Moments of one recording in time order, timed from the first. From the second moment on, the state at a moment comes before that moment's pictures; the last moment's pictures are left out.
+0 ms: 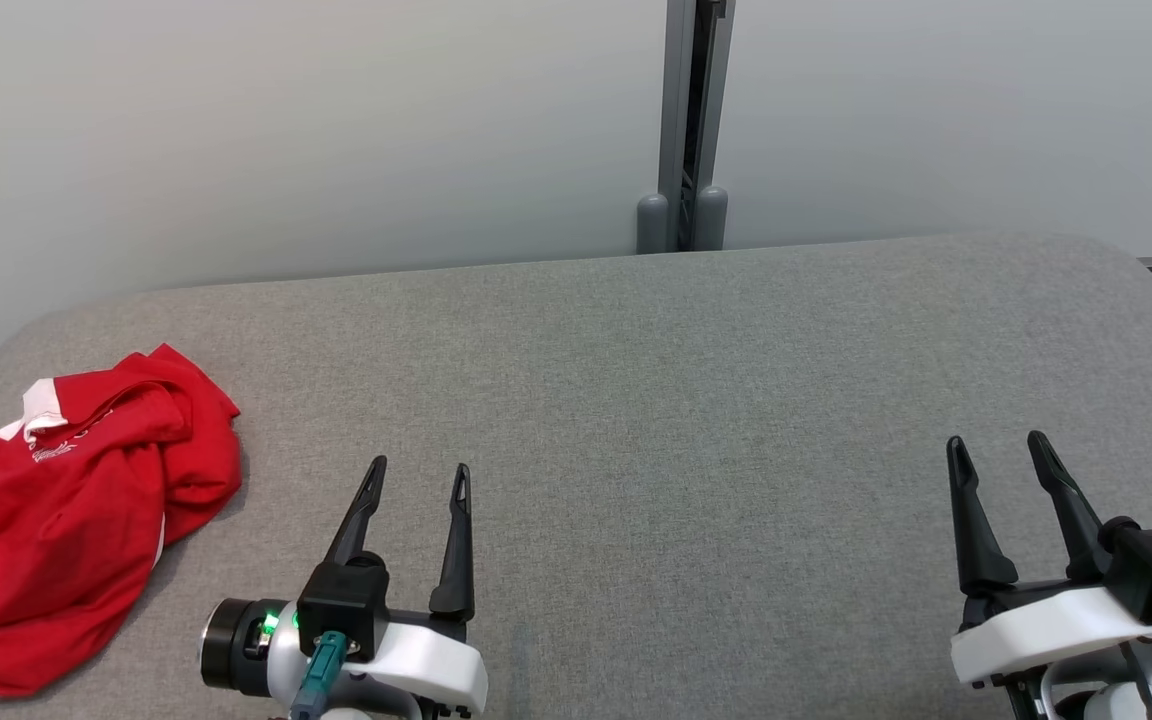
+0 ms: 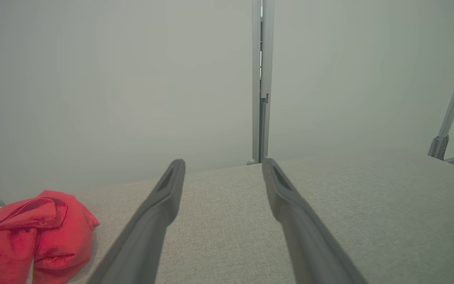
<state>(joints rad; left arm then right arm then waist) -0.10 0.05 -0.35 0.23 -0.17 0.23 -0.26 -0.07 -0.05 -0.01 0.17 0.16 0.13 -0.20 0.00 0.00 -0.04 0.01</state>
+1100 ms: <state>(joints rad) -0.11 0.05 -0.27 0.23 -0.11 0.22 -0.26 -0.06 -0.05 0.11 0.16 0.19 0.13 -0.23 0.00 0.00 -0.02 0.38</state>
